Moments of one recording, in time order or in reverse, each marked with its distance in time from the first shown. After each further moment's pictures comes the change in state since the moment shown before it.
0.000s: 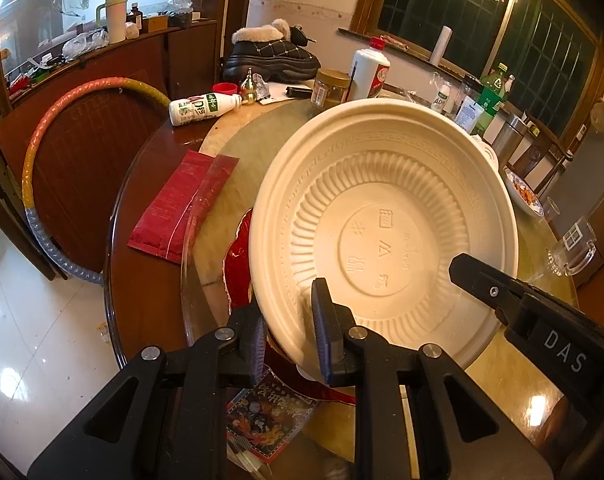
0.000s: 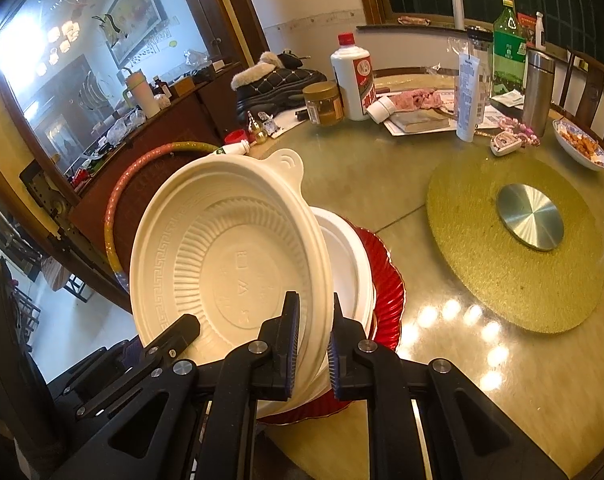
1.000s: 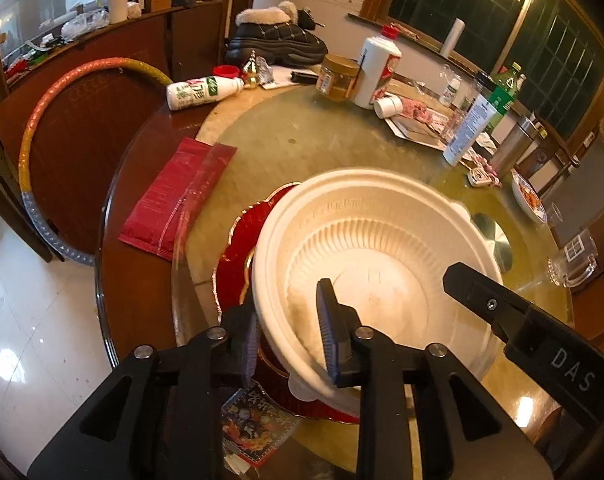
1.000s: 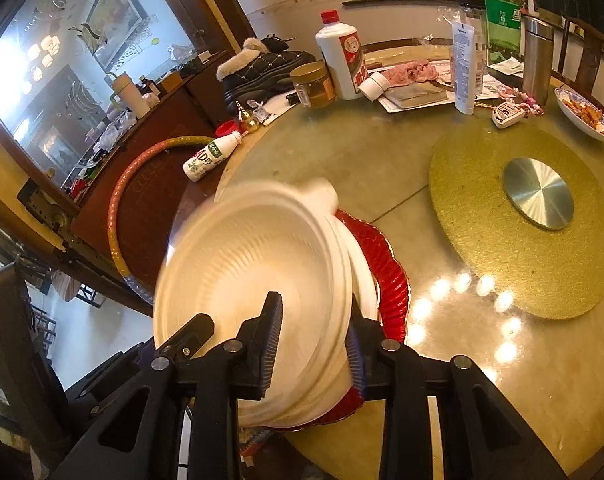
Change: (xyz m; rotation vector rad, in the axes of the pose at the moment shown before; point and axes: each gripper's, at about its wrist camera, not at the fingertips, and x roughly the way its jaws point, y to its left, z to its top) left arm 0.012 -0.002 0.016 -0.042 0.063 0.009; right arm 0.012 -0.009 0.016 0.077 0.070 0.021
